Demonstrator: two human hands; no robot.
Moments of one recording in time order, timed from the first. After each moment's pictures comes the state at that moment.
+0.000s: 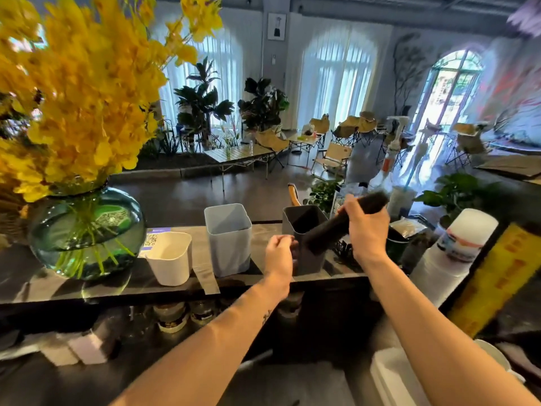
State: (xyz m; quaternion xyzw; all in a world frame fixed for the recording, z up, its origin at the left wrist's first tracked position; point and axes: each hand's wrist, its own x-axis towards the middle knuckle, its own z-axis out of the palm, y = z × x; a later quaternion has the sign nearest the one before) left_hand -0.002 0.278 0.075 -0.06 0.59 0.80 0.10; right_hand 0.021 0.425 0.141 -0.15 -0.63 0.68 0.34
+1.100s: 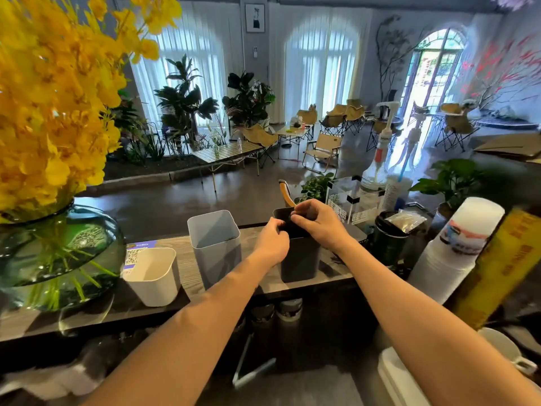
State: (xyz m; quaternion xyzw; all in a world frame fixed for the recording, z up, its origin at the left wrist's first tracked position) left_hand -0.089 0.284 0.076 0.10 0.83 0.54 0.08; right_hand -0.069 0.440 0.093 0.01 -0.88 0.45 0.16
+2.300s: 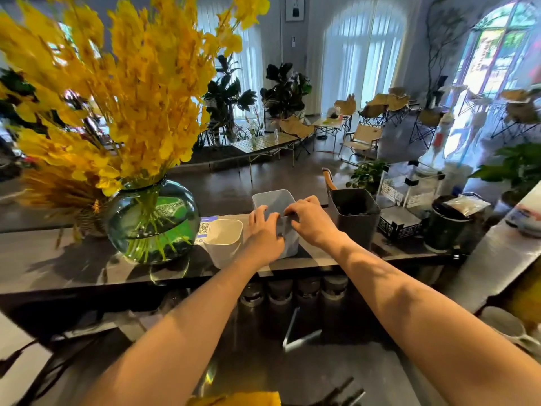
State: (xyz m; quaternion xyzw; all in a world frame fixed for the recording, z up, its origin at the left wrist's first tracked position) left_hand -0.051 0.119 0.068 0.16 0.95 0.25 -0.06; right_hand -0.062 0.284 0.087 0.12 -0.96 0.20 0.14
